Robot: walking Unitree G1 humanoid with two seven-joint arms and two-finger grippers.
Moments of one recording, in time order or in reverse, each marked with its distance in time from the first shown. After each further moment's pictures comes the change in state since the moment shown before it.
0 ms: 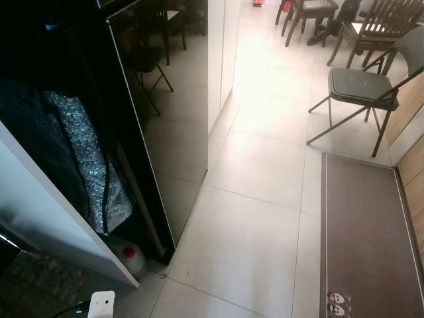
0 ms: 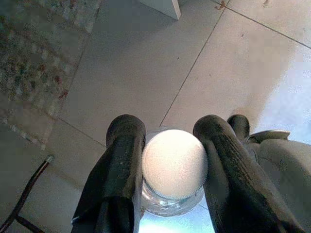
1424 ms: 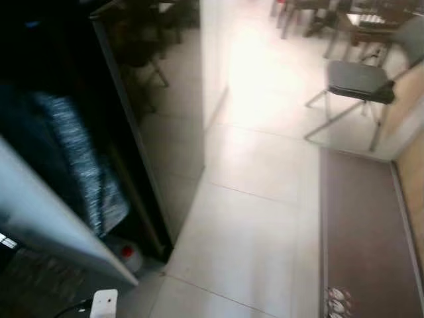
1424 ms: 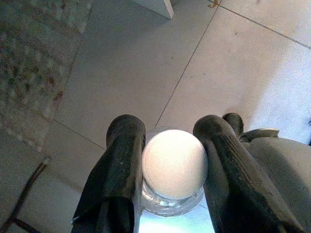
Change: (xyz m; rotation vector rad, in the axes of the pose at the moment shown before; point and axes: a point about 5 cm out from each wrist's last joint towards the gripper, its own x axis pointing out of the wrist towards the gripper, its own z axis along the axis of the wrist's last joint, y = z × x) left arm 0.000 -0.006 0.003 -0.003 -0.006 -0.023; right arm -0.001 -0.004 0.001 0.003 -0.007 -0.011
